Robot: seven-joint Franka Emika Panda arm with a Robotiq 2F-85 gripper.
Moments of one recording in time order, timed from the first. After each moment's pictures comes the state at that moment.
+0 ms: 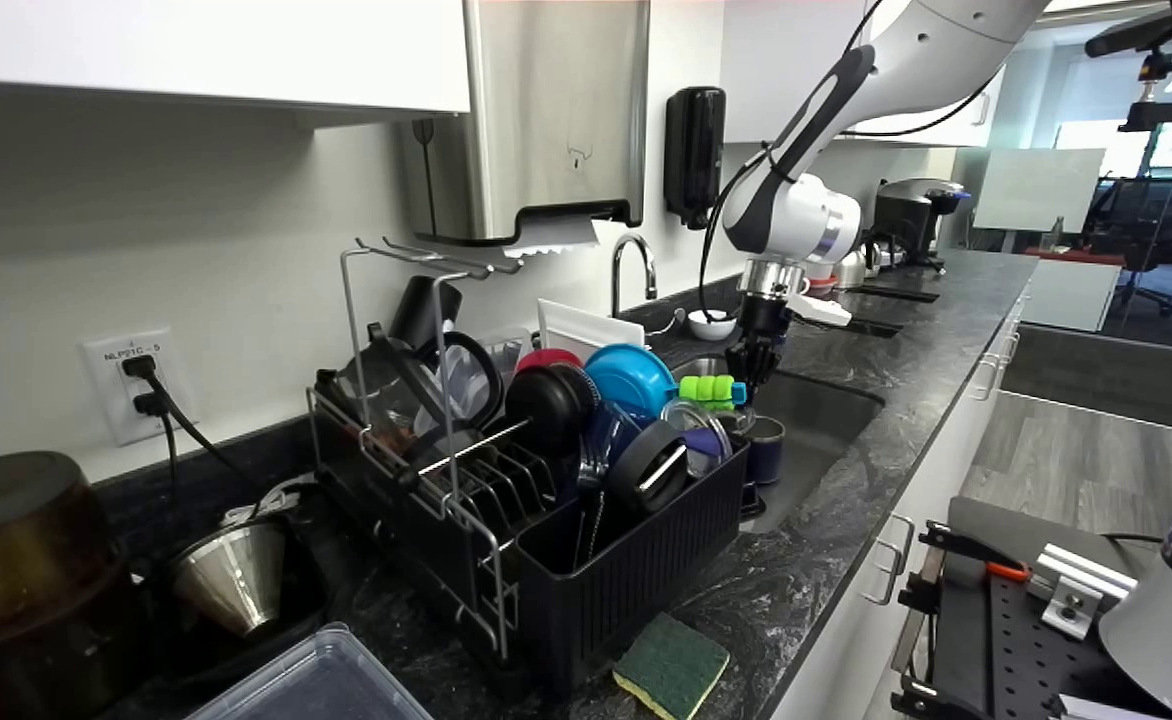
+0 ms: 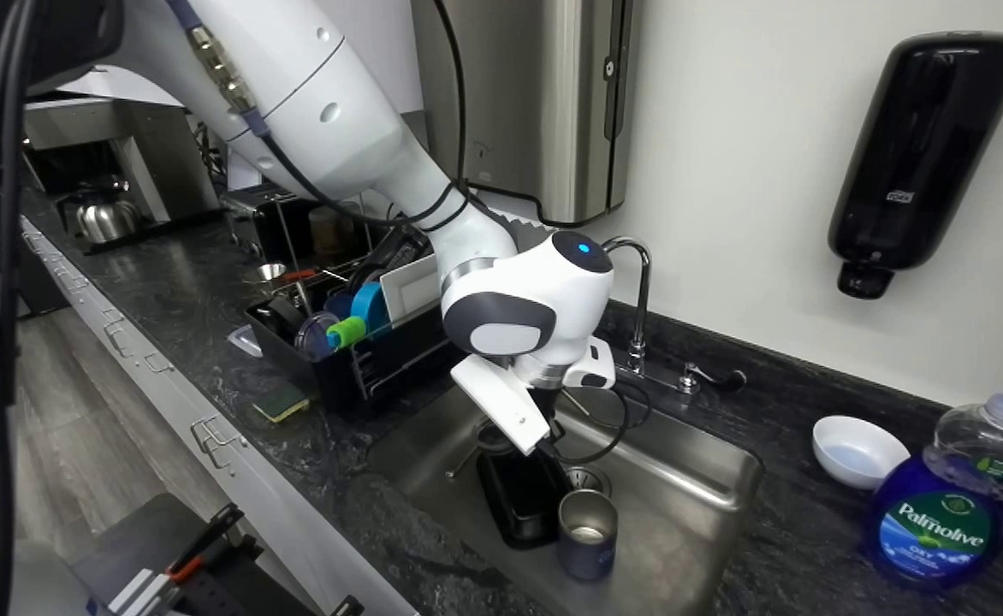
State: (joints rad) arm -0.42 0.34 -0.06 -2.23 0.44 2.43 -0.60
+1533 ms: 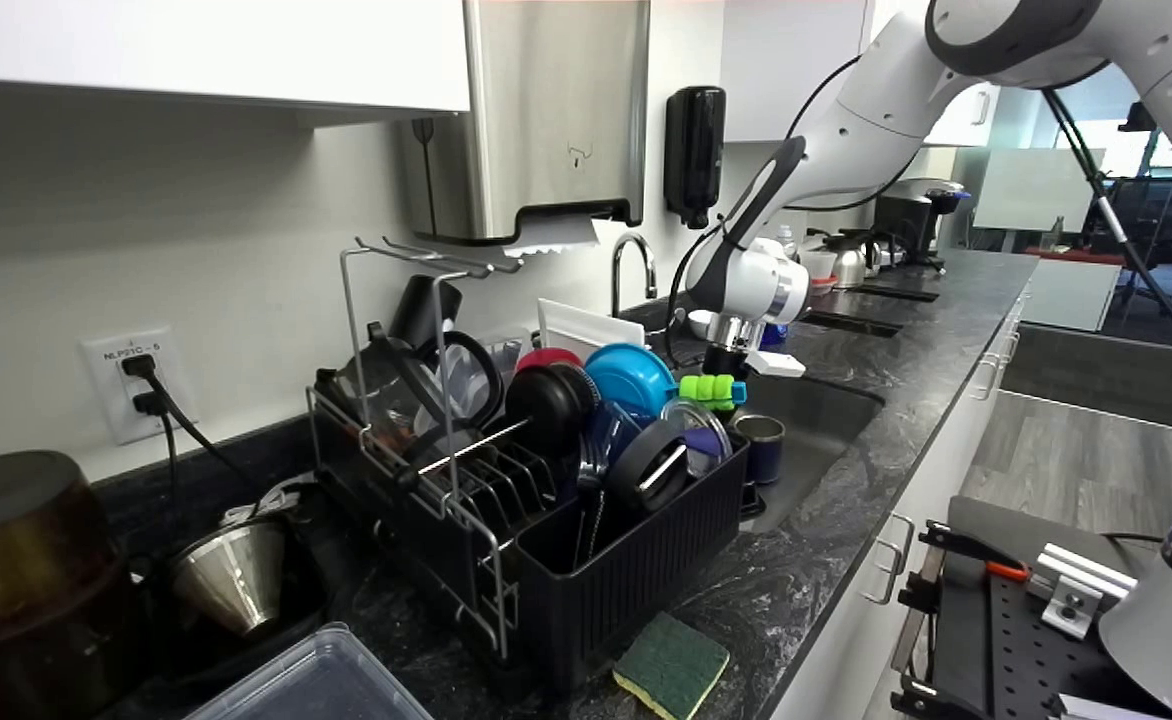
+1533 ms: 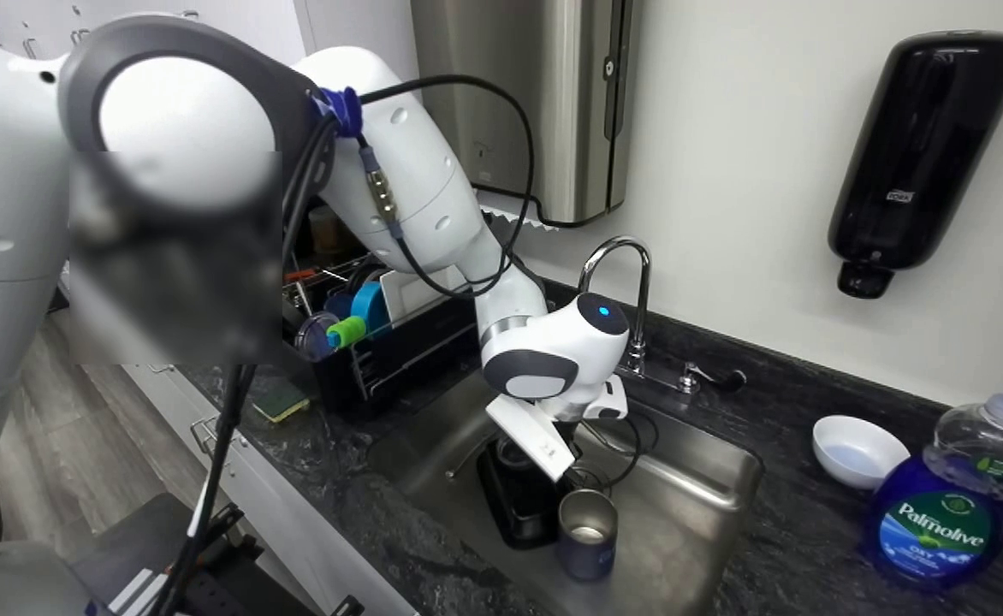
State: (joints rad) arm -0.49 0.66 0.05 -2.00 0.48 2.54 -0.67
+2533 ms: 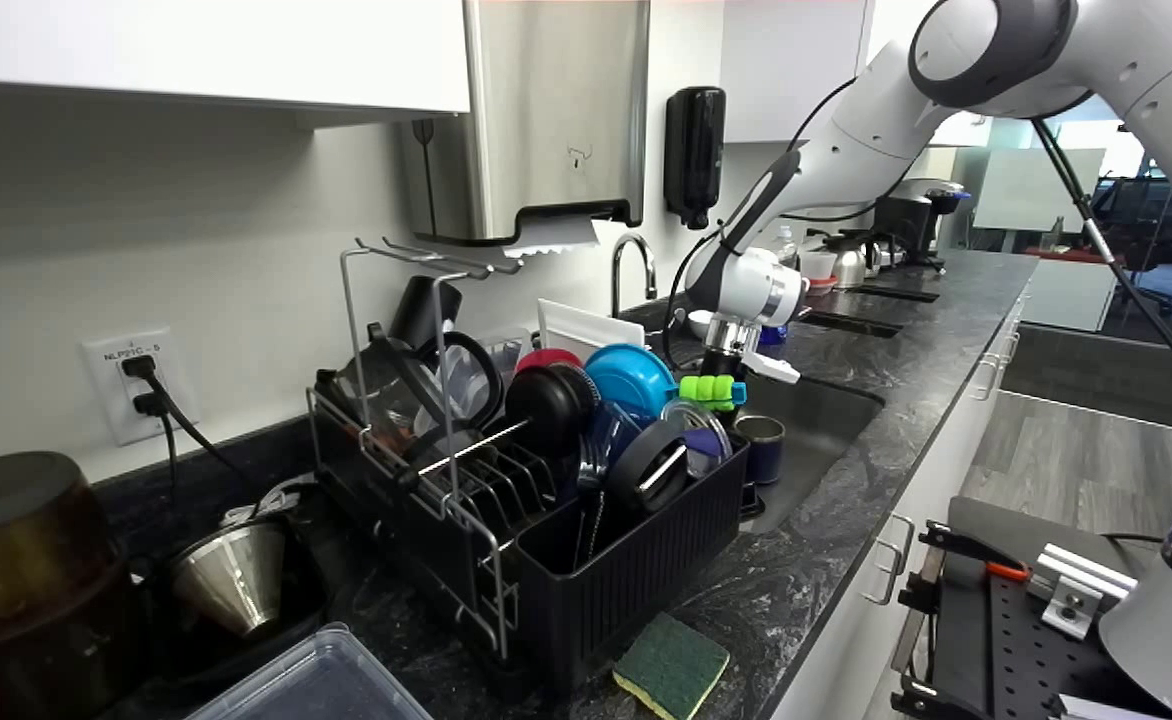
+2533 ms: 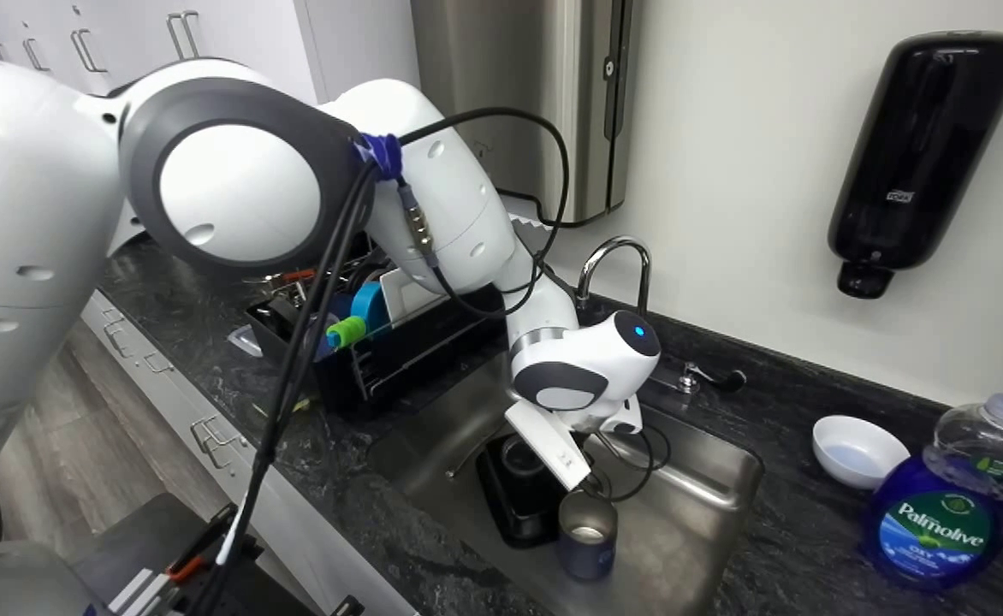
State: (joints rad) arm -0.55 0.75 0.08 -1.87 0.48 2.40 -0.67
